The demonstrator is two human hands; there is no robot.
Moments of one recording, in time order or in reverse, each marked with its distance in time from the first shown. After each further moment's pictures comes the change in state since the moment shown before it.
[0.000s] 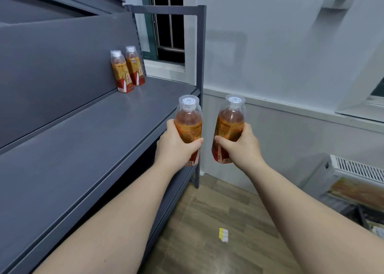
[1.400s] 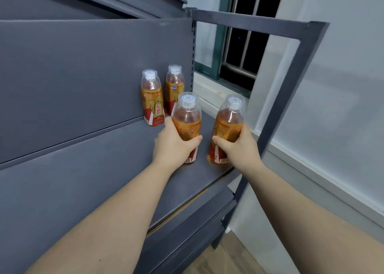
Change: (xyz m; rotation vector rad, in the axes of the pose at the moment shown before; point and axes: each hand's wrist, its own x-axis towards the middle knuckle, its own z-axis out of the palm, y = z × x) left_hand 0.350 -0.076 0.004 0.035 0.383 -0.283; right_hand 0.389 -0.041 0.197 0.027 -0.389 -0.202
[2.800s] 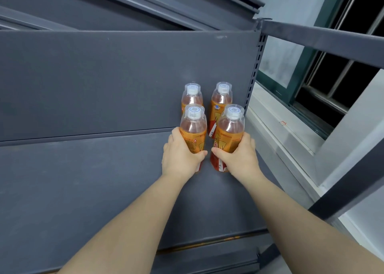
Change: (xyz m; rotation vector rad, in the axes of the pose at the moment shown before) left_hand 0.059 -0.011 0.026 0.155 0.415 -0.328; right_hand 0.133 -0.003 0.079 -0.092 -0.384 -0.225
